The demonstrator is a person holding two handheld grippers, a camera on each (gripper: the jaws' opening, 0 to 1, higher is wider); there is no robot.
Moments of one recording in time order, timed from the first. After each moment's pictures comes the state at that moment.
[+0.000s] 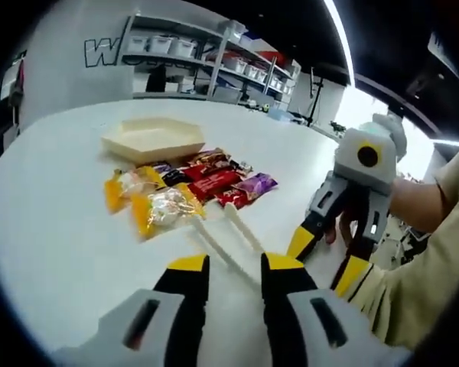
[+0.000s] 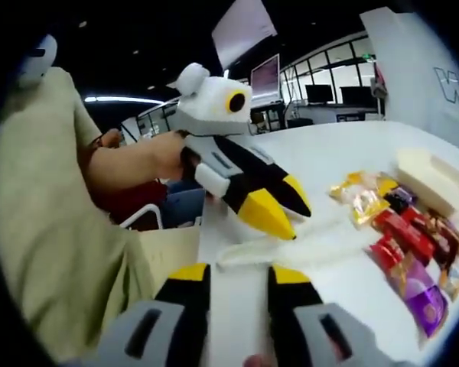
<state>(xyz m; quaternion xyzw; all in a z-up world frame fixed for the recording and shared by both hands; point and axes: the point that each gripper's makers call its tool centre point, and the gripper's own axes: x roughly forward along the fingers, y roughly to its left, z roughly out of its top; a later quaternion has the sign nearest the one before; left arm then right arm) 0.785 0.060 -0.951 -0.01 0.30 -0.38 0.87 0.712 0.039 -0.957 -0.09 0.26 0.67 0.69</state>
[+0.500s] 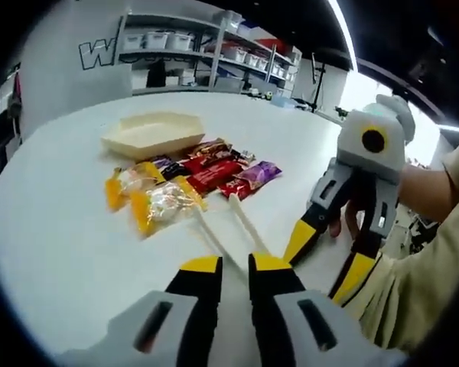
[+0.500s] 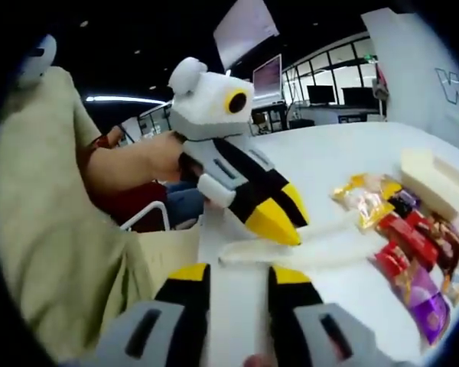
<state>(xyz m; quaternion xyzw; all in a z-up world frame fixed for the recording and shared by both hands) 0.782 0.059 -0.958 0.03 0.32 -0.36 0.87 0.712 0.045 -0.957 -0.09 0.26 0.67 0.68</state>
